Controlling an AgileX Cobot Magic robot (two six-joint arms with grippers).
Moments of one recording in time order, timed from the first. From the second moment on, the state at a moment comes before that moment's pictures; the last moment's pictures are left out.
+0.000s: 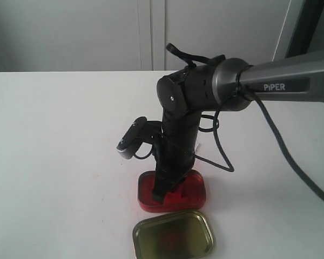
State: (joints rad) left arm -0.07 0.00 0.02 -0.06 0.52 0.08; right arm 0.68 2.03 -1.40 0.03 0.93 -0.52
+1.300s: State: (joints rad) left arm -0.07 0.00 0.02 -0.06 0.52 0.08; right arm 0.68 1.97 -1.39 0.00 0.95 -0.52
